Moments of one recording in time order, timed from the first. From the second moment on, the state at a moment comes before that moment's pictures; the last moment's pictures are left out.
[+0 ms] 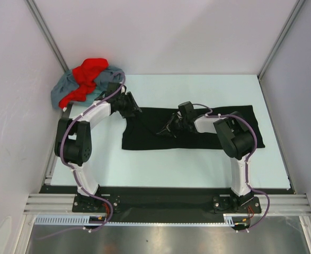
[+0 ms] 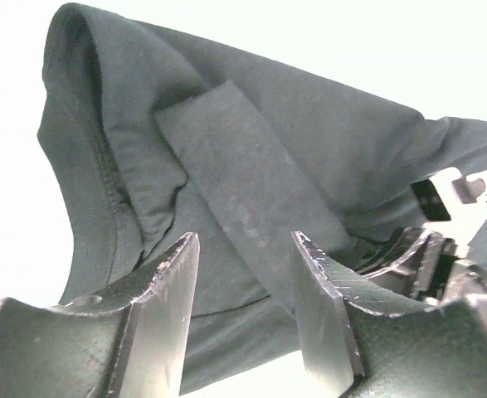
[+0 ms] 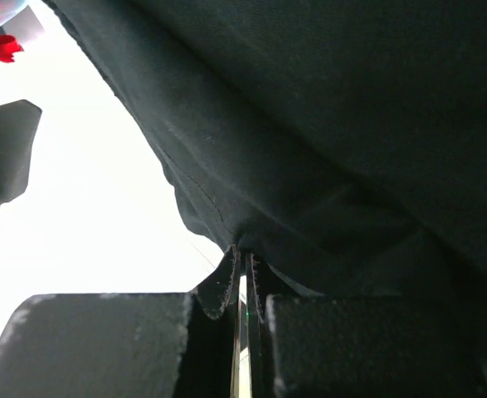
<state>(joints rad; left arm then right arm) -0.22 1.85 1.33 -0.35 0.27 -0.63 0.51 2.06 1.17 0.08 -0.59 1.22</state>
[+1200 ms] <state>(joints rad) -0.22 2.20 1.70 -0.53 0.24 -0.25 0.46 2.05 1.17 0.16 -0.71 1.22</state>
